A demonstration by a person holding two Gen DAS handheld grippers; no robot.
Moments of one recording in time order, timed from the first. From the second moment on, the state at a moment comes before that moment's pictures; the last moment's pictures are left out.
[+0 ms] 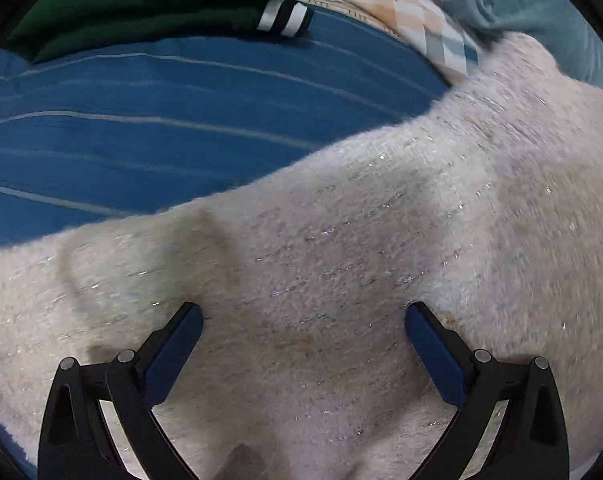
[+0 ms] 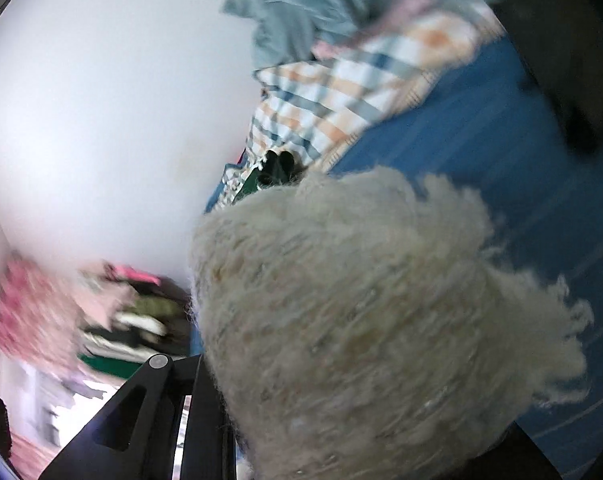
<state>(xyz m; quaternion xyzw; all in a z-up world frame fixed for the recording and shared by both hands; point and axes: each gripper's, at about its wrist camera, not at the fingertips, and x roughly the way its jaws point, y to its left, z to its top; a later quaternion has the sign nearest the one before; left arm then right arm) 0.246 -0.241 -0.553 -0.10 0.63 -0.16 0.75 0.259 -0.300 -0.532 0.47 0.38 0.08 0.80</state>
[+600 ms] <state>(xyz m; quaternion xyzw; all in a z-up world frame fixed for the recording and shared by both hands) -0.045 0.083 -0.480 -0.24 0.59 0.22 0.74 0.197 0.087 -0.573 0.00 0.56 0.34 0.76</state>
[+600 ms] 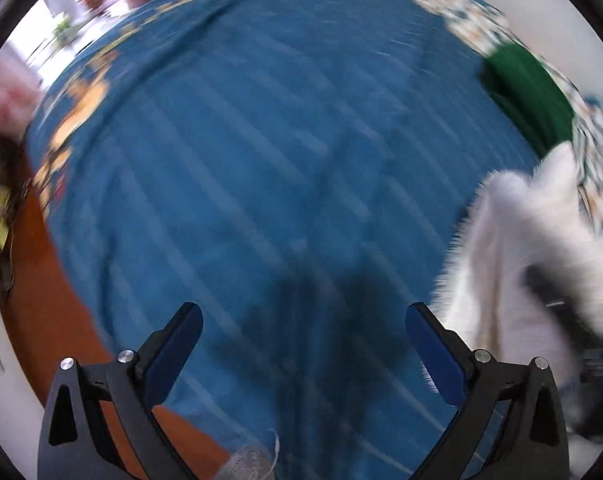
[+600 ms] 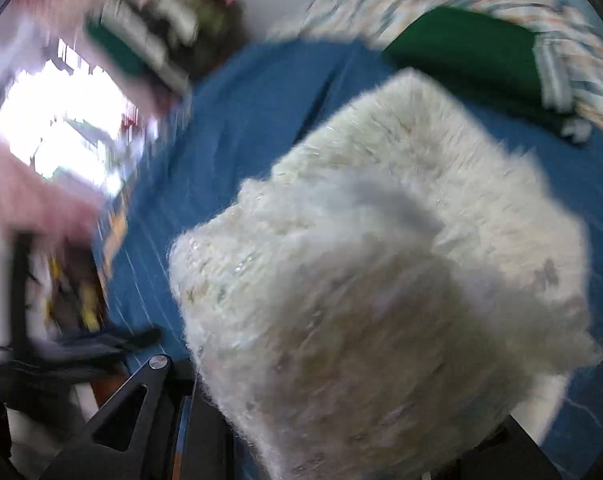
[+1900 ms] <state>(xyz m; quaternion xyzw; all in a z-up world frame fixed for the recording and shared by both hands) -0.006 -0.006 -0.539 -0.45 0.51 0.15 0.72 0.259 -0.060 -0.607 0.14 0.71 0.22 0.66</state>
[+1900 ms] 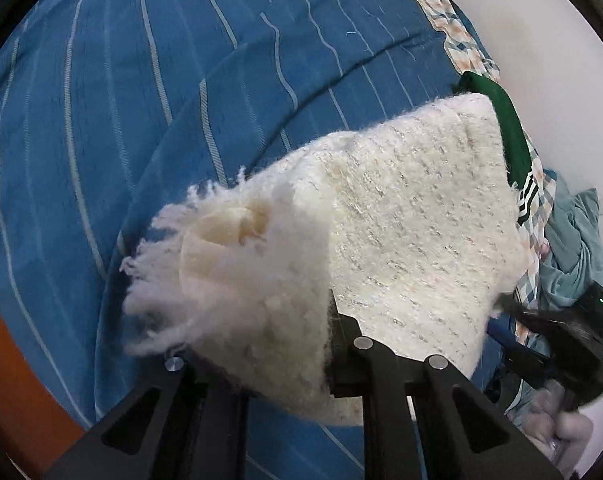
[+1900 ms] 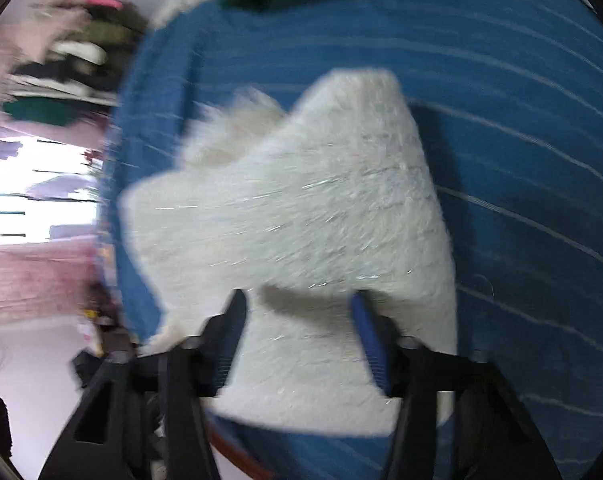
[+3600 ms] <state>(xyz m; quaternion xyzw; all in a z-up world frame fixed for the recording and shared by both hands) -0.042 -0.009 -0.478 -0.32 0.55 0.22 0.74 0.299 -0.006 -0.631 0.02 0.75 0.23 0.62</state>
